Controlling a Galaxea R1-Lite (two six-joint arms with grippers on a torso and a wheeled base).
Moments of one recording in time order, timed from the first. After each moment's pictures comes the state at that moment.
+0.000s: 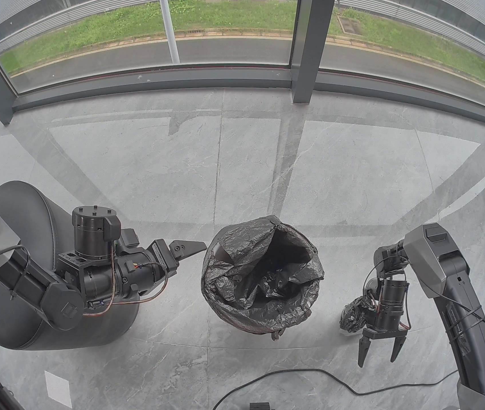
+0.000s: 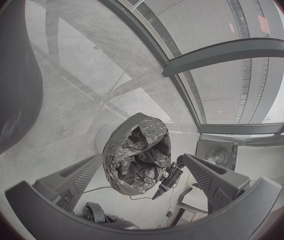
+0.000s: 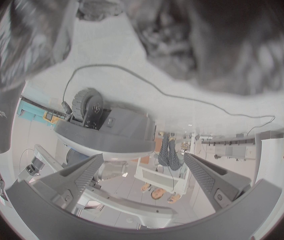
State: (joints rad) left arm -0.36 1.90 -0.67 -0.80 -0.32 -0.82; right arm 0.08 2.95 -2.00 1.34 0.22 -0.08
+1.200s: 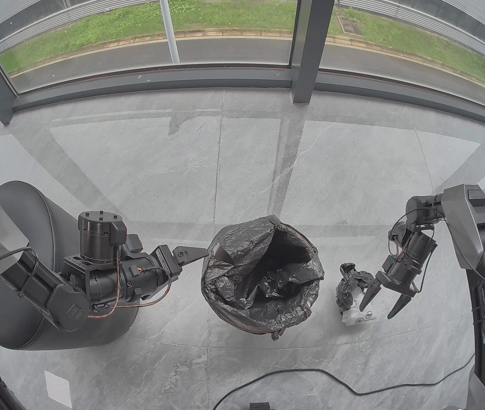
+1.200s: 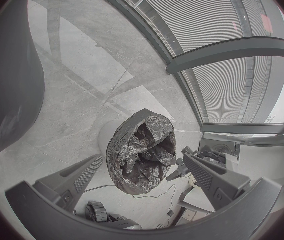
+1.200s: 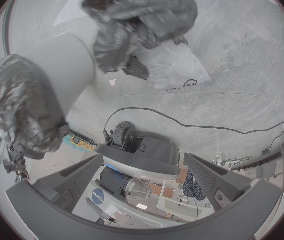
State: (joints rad) left arm -0.37 1.93 -0.67 -0.80 -0.32 -0.81; right arm -0.02 2.68 -2.00 1.22 0.47 -0.05
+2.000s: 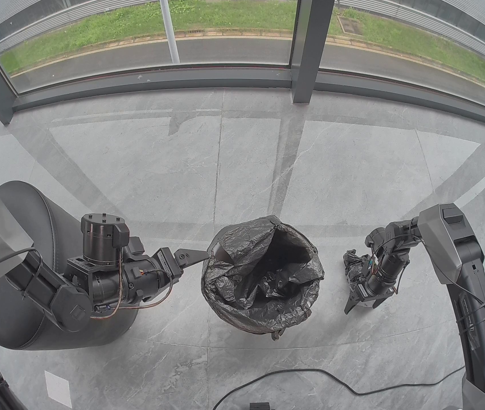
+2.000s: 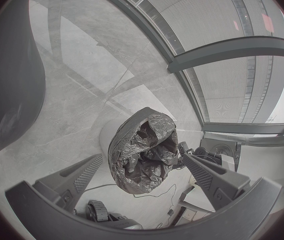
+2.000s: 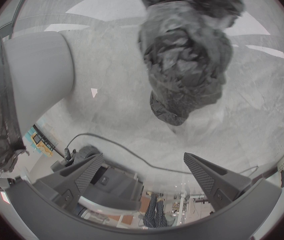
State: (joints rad) left arm -0.37 1.95 -0.67 -0.80 -0.32 -0.81; right arm 0.05 2.81 -2.00 0.76 0.19 -0.11
